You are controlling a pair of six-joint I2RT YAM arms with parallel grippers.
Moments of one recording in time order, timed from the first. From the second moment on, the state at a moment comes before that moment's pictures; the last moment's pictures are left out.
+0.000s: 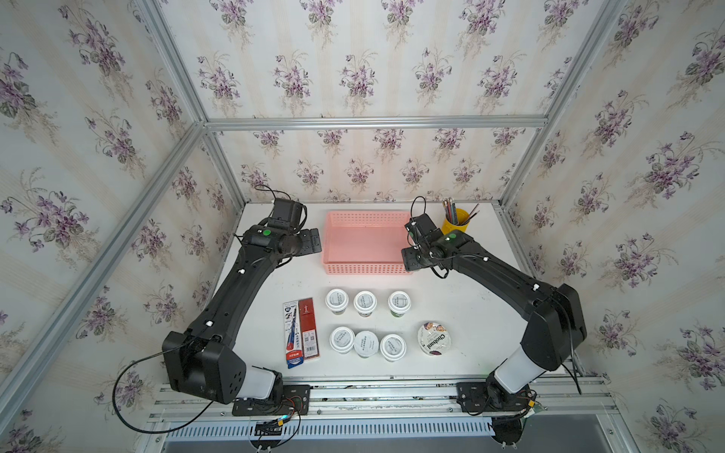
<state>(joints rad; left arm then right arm) -0.21 1.41 1.40 -0.93 -0.12 -0.38 0.61 1.69 1.47 -0.84 0.23 0.29</state>
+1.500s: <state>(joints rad) -0.22 1.50 1.41 -0.93 -0.11 -0.34 0.48 2.47 2.26 -0.80 0.17 0.13</state>
